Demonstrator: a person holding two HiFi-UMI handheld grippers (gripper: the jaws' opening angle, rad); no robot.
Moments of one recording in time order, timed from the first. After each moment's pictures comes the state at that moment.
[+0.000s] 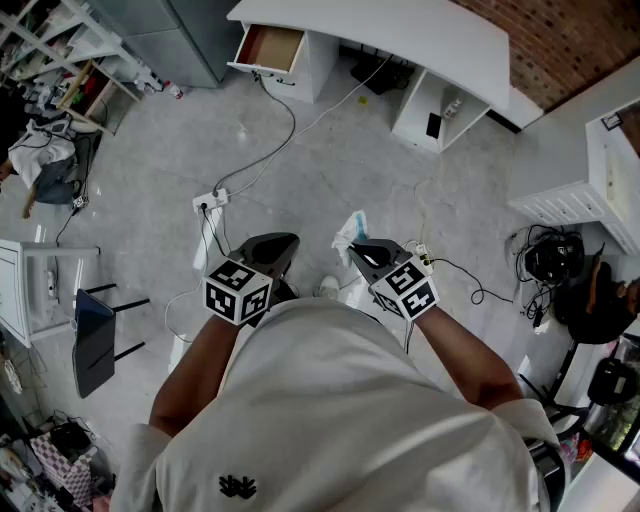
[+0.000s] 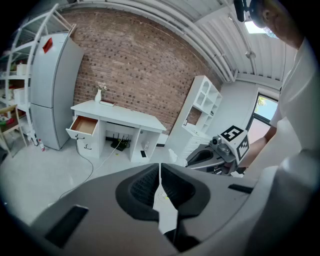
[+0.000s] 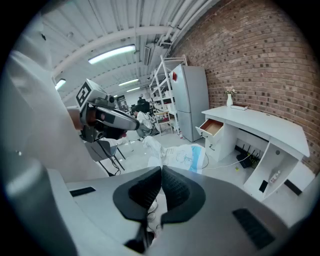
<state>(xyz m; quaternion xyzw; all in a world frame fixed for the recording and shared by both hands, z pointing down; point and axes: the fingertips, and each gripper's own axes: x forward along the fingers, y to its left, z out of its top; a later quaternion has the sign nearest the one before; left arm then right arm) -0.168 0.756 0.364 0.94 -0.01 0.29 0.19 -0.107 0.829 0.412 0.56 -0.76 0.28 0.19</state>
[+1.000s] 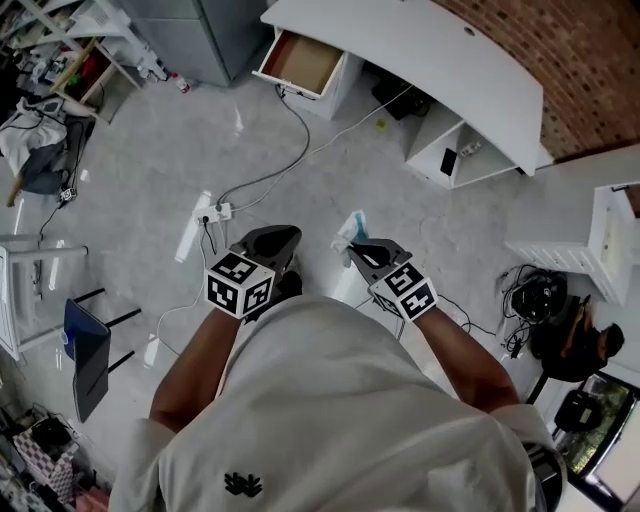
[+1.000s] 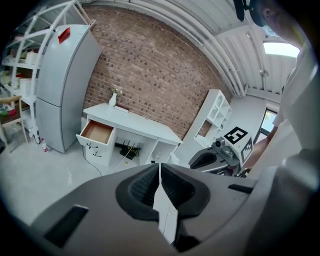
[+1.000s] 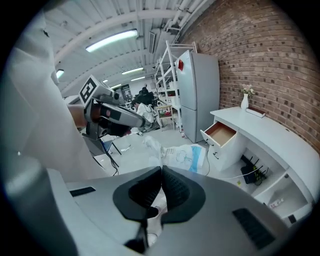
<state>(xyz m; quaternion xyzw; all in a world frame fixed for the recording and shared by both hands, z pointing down) -0.136 0.489 0.369 0.94 -0.03 0.25 0.23 -0.080 0.569 0.411 0.53 -0.76 0.28 0.25</state>
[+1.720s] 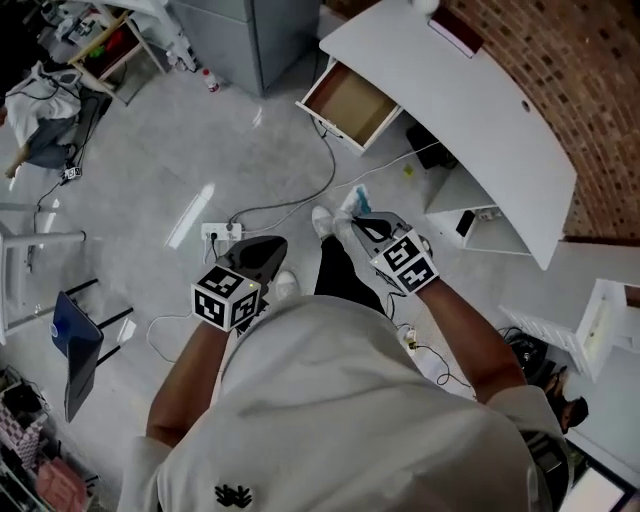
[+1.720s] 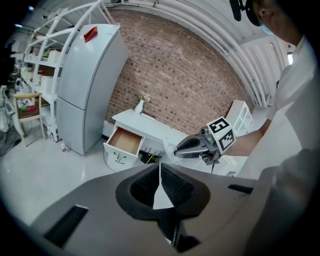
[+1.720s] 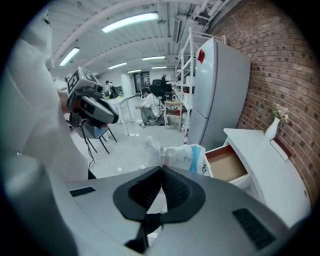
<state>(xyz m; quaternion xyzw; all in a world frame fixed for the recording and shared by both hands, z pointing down) -0.133 0.233 0.389 0.93 -0.12 0.24 0.27 0.000 0.252 0.431 0.45 -0.80 0.20 0.34</state>
